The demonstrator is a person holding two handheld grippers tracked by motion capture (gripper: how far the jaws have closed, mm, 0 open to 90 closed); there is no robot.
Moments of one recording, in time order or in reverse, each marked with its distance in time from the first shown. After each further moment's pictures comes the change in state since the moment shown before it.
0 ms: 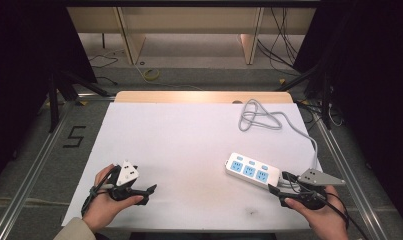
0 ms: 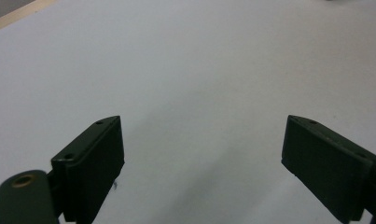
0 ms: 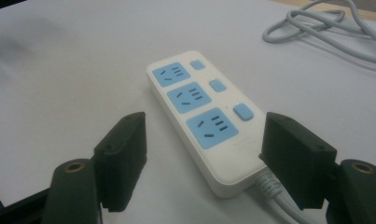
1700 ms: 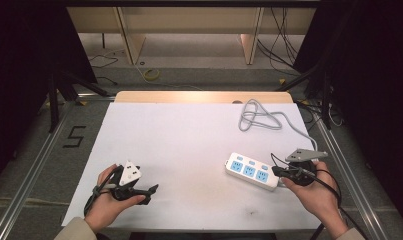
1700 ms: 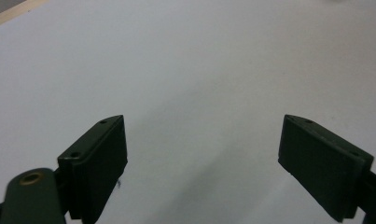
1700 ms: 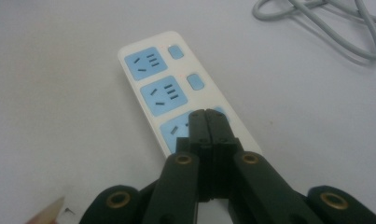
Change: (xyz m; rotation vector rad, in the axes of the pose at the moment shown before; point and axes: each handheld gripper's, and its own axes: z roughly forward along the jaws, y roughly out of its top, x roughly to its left) left arm -0.003 0.001 0.004 0.007 -0.008 0.002; right arm -0.007 0.051 0.019 0.247 -0.059 -0.061
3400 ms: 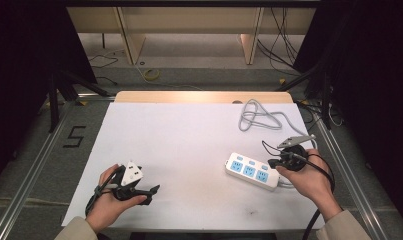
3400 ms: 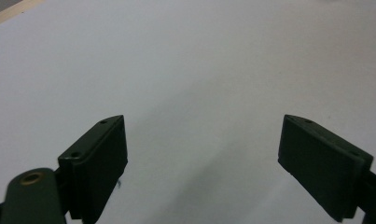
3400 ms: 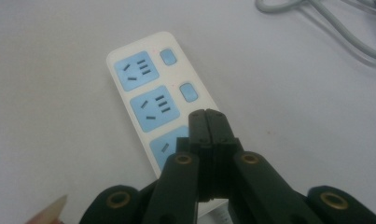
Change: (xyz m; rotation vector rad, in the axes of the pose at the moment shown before) left arm -0.002 0.001 0.002 0.006 -0.009 0.016; right arm -0.010 0.032 0.015 0.117 0.018 0.007
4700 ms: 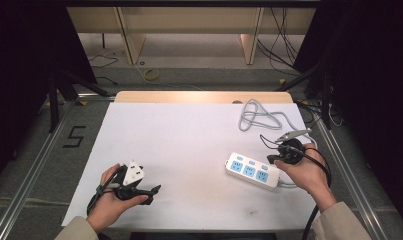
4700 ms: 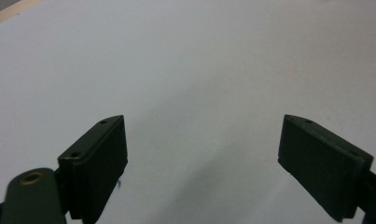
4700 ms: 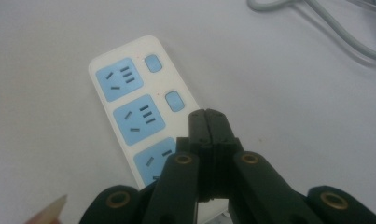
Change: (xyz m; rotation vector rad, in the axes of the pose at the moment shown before) left arm -0.002 0.002 0.003 0.002 -0.002 0.008; right arm -0.010 0.011 0.011 0.029 -0.006 0.020
